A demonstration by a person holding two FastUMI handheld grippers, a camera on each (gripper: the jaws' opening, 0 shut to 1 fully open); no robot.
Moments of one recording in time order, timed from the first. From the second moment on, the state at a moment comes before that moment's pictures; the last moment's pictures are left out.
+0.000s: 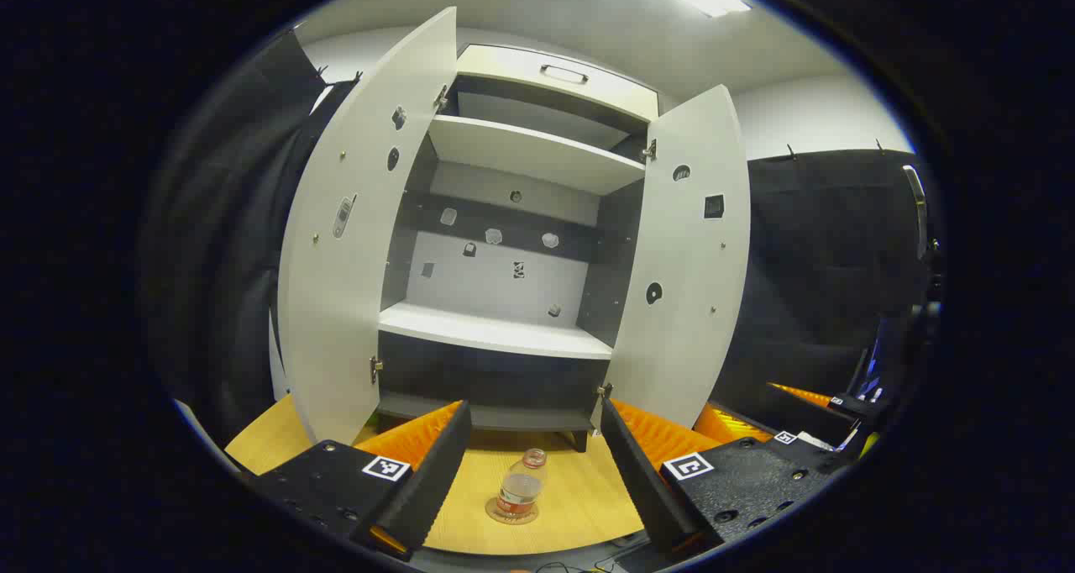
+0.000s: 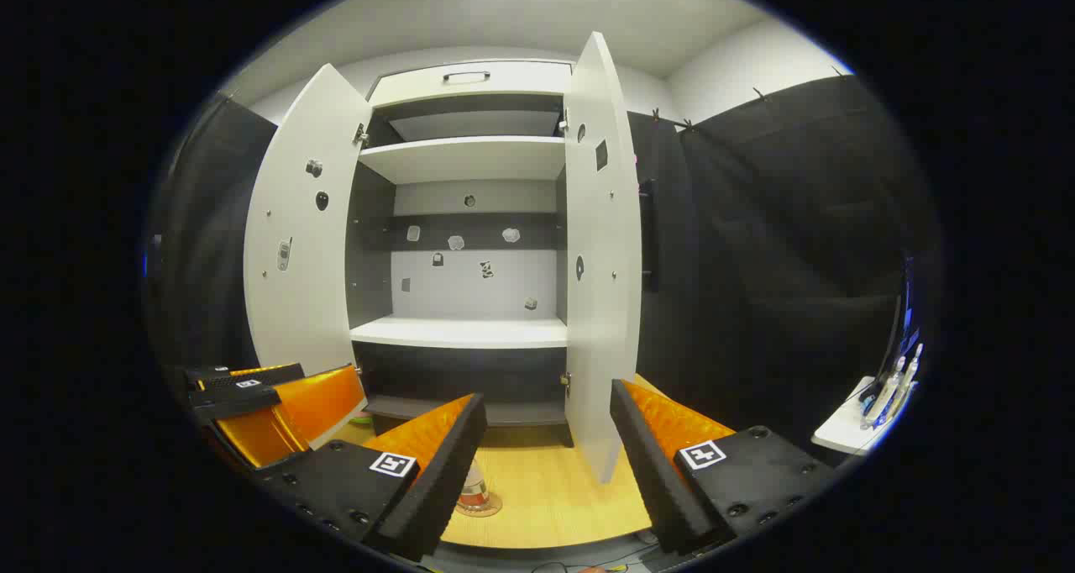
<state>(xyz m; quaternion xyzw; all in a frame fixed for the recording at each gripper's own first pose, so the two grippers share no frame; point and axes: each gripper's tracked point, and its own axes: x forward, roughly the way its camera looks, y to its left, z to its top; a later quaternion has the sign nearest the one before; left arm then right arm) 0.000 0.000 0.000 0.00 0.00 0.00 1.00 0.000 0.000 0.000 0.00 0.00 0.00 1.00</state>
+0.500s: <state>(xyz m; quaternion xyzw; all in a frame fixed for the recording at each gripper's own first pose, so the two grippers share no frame) -0.011 0.003 0.008 0.01 0.00 0.00 1.00 -0.008 0.015 0.009 -0.02 -0.01 0.01 1.00</state>
